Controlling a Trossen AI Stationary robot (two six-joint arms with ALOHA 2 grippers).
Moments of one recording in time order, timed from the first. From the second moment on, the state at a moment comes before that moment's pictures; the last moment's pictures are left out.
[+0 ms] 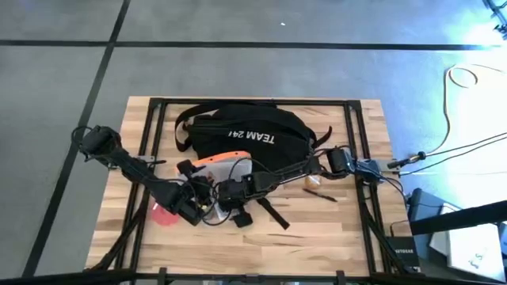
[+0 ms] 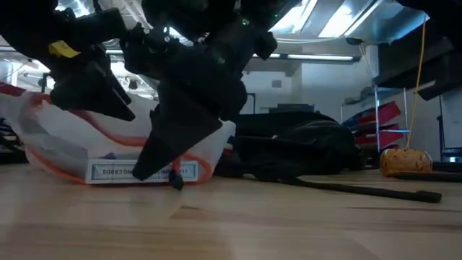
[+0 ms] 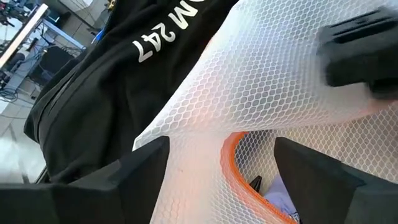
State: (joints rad) left arm -0.57 1.53 0.79 -0.72 -1.05 -0.82; right arm 0.21 2.35 1.77 -0.41 -0.20 -0.14
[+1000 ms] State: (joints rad) left arm -0.57 1.53 0.79 -0.72 -1.05 -0.83; right arm 0.46 2.33 1.77 -0.62 0.10 0.02
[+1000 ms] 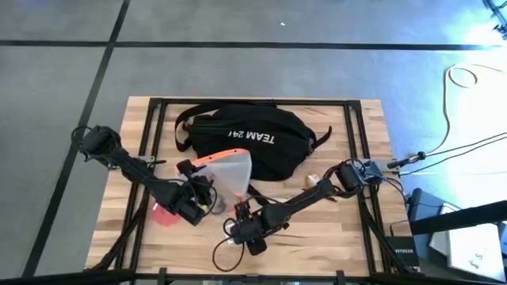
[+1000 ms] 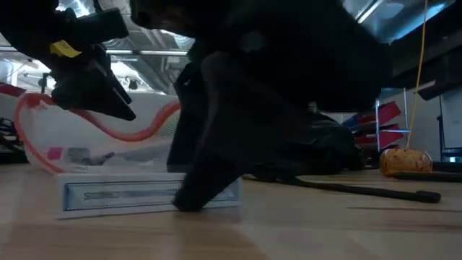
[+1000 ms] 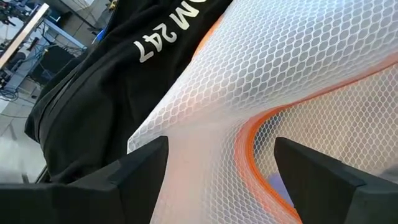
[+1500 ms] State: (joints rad) left arm -0.57 1.53 0.79 -0.72 -1.05 -0.83; right arm 0.54 2.28 1.77 -0.90 0.06 0.23
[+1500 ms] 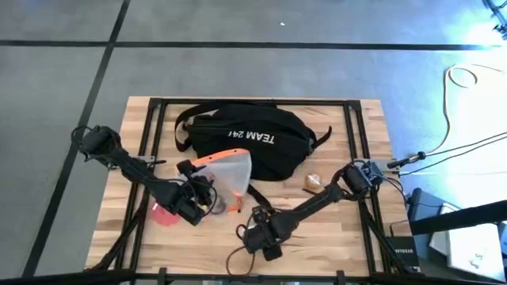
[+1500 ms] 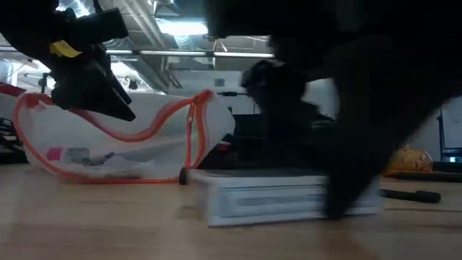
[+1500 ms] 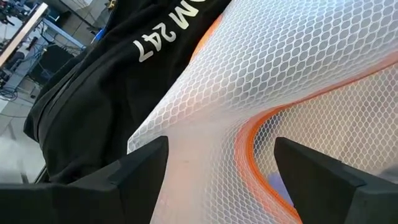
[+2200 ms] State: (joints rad) left arm -0.57 1.53 0.79 -0.71 -1.05 -0.83; right arm 0.77 1.89 1.22 -0.94 0.17 0.91
